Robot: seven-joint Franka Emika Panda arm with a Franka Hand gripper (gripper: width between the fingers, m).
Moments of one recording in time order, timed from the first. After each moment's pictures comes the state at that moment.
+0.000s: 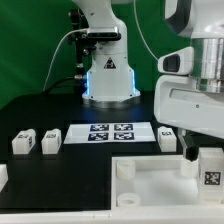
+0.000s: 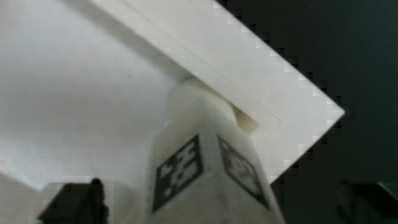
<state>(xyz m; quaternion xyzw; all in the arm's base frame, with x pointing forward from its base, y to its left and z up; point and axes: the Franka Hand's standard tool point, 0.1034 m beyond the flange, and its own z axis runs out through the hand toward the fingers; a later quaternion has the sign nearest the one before) 0.630 0.126 0.075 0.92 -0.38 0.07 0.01</state>
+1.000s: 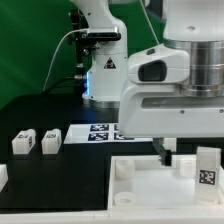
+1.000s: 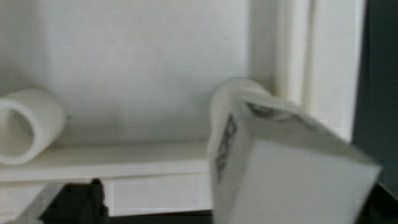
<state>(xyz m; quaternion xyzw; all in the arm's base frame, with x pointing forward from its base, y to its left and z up) 0.635 0.106 0.083 1.00 -0.05 -0.02 -0.01</state>
